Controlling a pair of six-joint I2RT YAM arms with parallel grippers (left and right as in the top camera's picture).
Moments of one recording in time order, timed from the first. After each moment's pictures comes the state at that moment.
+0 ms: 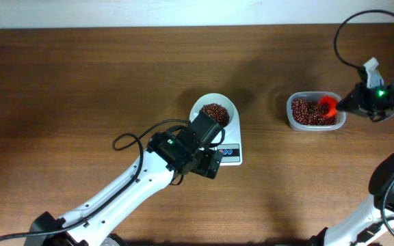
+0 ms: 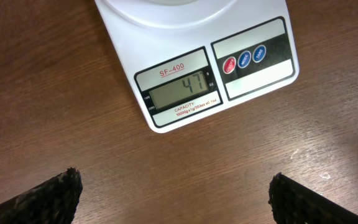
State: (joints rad) left arm -0.72 1.47 1.11 -0.89 -0.09 -0.35; right arm -0.45 1.99 1.75 -1.33 -0.55 -0.35
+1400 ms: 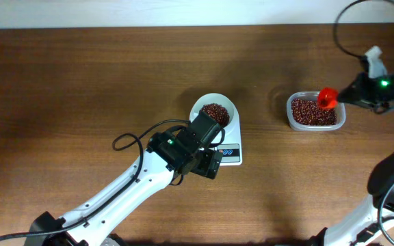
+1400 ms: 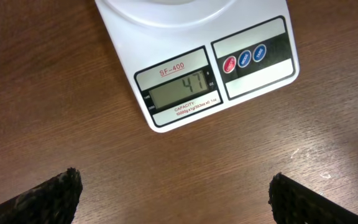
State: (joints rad) left arm -0.72 1.47 1.11 -0.89 -0.09 -0.35; right arm -0.46 1.99 1.88 -1.46 -0.64 -0.35
